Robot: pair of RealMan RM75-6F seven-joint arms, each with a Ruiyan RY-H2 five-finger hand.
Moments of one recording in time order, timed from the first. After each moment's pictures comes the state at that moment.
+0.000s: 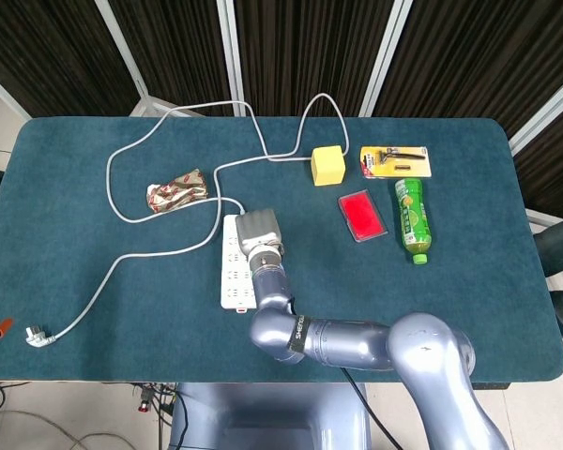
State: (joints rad) left arm -0.03 -1.09 -0.11 -1.63 1.37 1.52 0.05; right arm 1.60 -1.77 0.41 -1.24 0.26 1.00 -1.17
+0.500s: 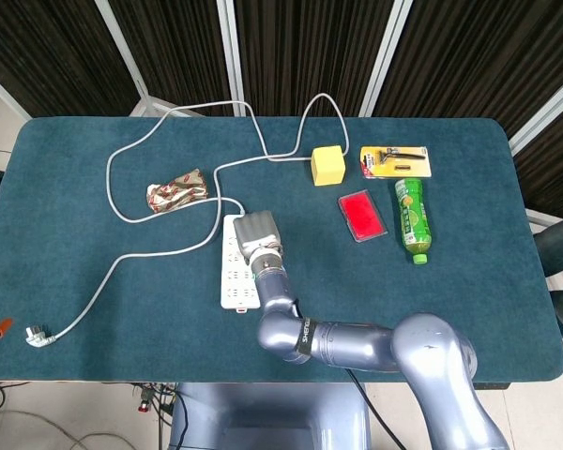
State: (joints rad) left arm -0.03 -1.09 -0.11 -1.63 1.36 1.52 0.06; right arm 1.54 -1.80 0.42 -1.23 0.15 0.95 -1.13
